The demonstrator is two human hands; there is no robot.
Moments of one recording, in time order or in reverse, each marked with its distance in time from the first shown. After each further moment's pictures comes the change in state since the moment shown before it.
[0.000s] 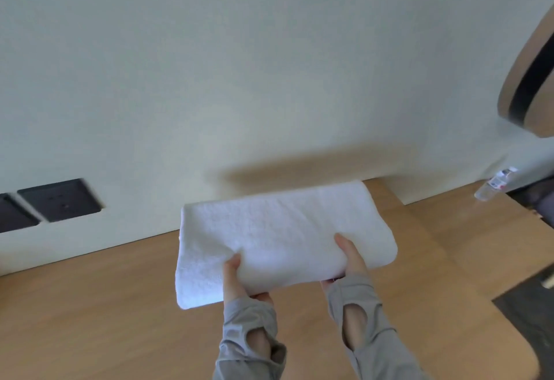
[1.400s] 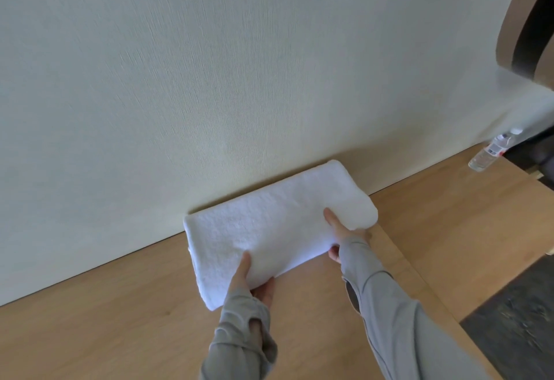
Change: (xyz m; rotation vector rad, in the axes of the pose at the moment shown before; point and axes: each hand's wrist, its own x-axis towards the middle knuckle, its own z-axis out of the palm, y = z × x) left_hand 0.118 -0.194 0.141 0.232 0.269 -0.149; right_hand 0.288 -0.166 -0.060 -0.479 0.361 0.067
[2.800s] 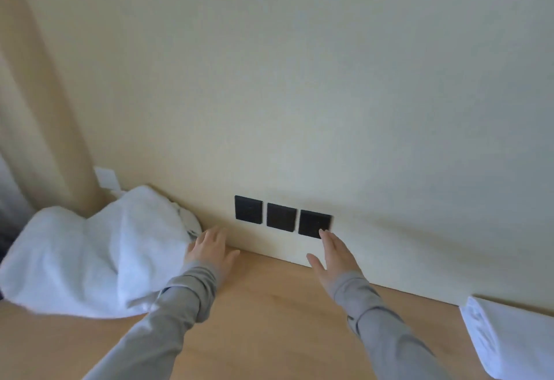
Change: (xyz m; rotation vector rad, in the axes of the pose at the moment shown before) left_hand -0.175 0.466 -0.500 1.657 0.701 1.330; right_hand -0.517 0.297 0.242 -1.343 -0.692 -1.647
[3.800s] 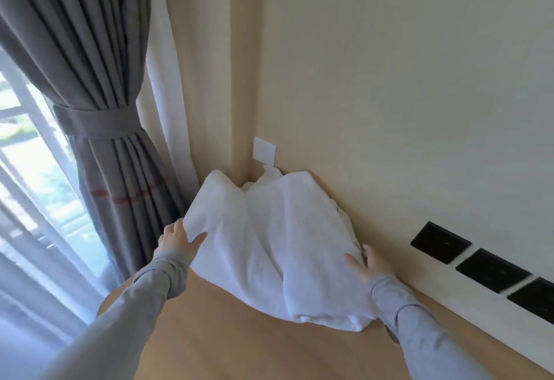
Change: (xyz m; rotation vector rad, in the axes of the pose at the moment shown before) left_hand 0.015 -0.448 0.014 -0.467 -0.002 -0.789; right_hand 0.136 -0.269 0.197 0.256 -0.458 0.211
